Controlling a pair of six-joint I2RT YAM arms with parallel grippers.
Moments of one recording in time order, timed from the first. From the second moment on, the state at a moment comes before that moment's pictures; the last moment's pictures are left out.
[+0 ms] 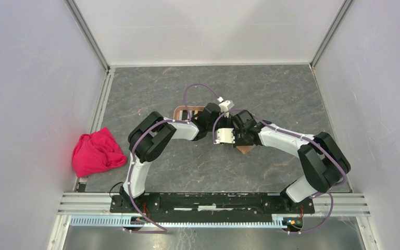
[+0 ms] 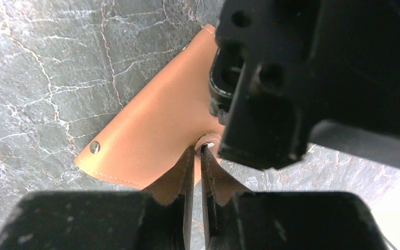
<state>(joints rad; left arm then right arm) -0.79 2.10 1.17 0.40 0.42 -0.53 0.62 1.55 0.83 -0.43 0.04 -1.04</state>
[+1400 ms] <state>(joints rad) -0.73 2.04 0.86 0.85 0.49 -0.88 0.53 1.54 0.81 -0.41 -0.14 -1.15</state>
